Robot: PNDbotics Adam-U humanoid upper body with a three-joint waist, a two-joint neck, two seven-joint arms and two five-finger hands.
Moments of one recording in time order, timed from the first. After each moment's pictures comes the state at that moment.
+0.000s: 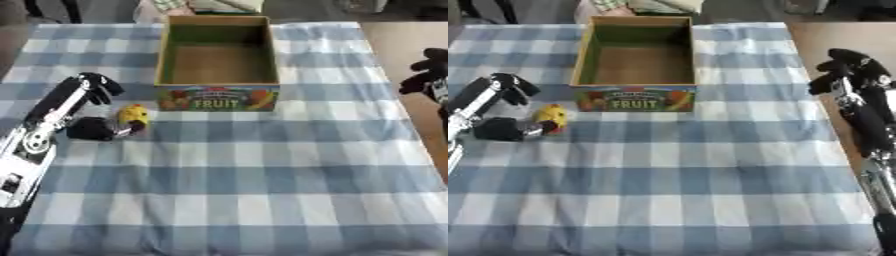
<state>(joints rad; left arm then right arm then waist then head) -0.37 0.49 -0.08 -1.60 -0.54 0.09 -0.23 -0.30 -0.41 0.03 -1.68 -0.25 -0.20 0.00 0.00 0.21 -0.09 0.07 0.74</state>
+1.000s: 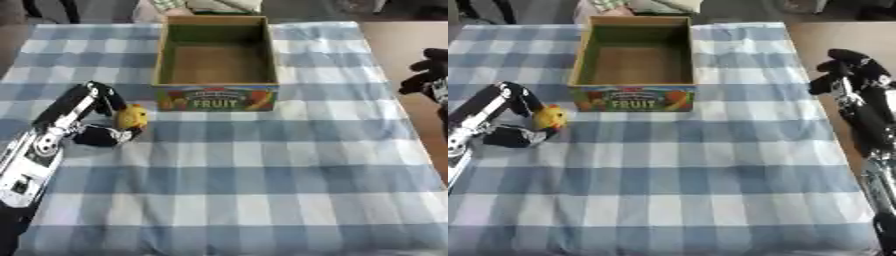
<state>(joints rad) -0.39 0.49 -0.11 -1.53 -0.61 0.08 -0.21 -0.30 -0.41 0.03 -1.68 -0.25 -0.20 0.00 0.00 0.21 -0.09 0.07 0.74</state>
